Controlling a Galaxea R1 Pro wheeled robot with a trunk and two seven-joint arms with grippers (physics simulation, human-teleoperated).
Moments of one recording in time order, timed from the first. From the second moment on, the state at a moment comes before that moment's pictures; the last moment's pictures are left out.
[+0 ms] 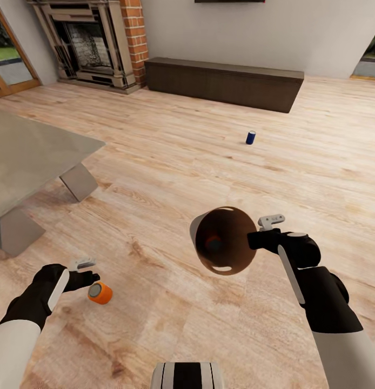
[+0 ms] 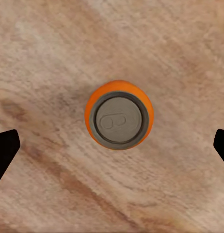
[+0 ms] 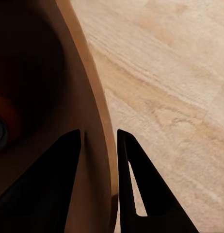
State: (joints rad) left arm -0.70 0.26 0.13 -0.83 0.16 0.86 -0.04; right arm -0.66 -0.12 0.10 -1.56 0.02 1.05 0.15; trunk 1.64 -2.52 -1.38
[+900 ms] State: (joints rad) left arm -0.70 0.26 0.13 -0.84 0.16 0.86 -0.04; right arm -0.68 -0.13 0.11 -1.56 0.02 1.05 0.15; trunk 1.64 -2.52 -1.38
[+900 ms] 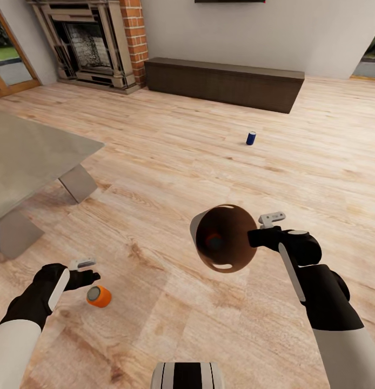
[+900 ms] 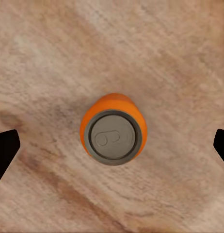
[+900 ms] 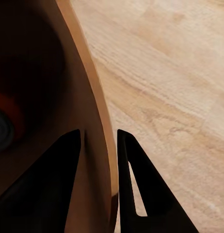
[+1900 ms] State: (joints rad) left arm -0.70 0.25 0.13 -0.84 0.16 0.85 -0.04; right arm -0.71 -0.13 0.11 -1.58 0.03 1.05 0.15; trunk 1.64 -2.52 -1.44
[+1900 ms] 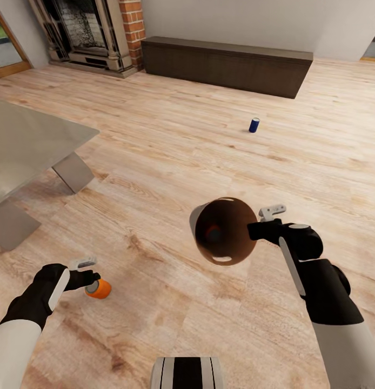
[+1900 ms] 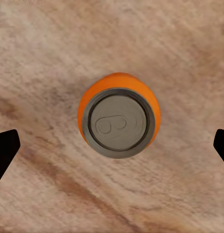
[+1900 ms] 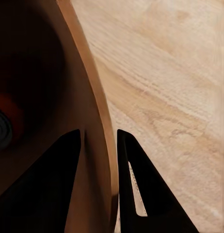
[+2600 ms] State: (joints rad) left arm -0.70 0.20 0.14 -0.85 0.17 0.85 -0.03; right arm -0.68 -0.11 0.04 -1.53 0.15 0.97 0.17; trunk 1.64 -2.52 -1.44
